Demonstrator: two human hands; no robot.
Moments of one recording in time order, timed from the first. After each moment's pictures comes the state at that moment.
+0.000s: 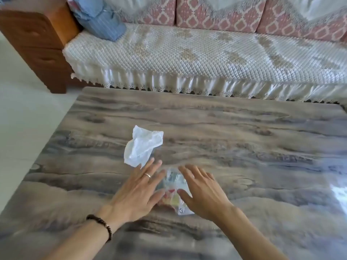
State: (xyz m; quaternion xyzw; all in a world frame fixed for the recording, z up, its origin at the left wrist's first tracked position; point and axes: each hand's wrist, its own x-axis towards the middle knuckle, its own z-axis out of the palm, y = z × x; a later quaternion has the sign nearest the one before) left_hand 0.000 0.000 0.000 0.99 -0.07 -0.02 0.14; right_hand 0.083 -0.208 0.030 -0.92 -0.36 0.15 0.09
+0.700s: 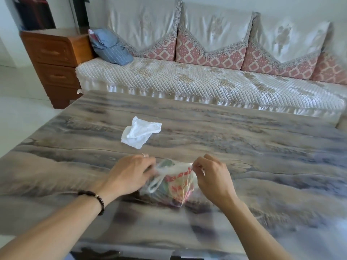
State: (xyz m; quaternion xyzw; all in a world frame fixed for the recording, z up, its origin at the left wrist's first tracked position) left_hand -0.039 -0.020 -0.053 0.99 -0.02 0.10 0.13; right_hand 0.040 -0.247 -0.052 -0.92 -0.29 -0.12 0.24
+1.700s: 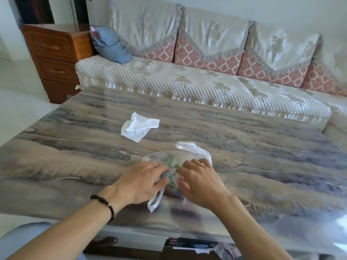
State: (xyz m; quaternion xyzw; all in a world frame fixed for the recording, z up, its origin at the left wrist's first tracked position) left_hand -0.071 -0.065 -0.059 0.98 -0.09 0.06 0.14; right_hand 0.001 -0.254 -0.045 -0.89 -0.46 -0.09 0.01
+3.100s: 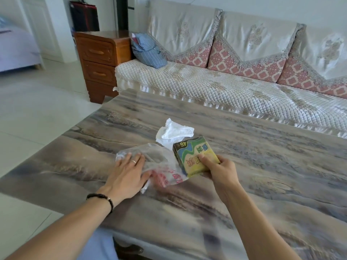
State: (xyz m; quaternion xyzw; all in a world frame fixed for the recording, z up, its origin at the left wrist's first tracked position) left_hand -0.080 0.064 -0.112 0.99 0.17 0.03 0.02; right_hand 0.047 -0.163 -0.051 -0.71 -0.06 0.18 0.68
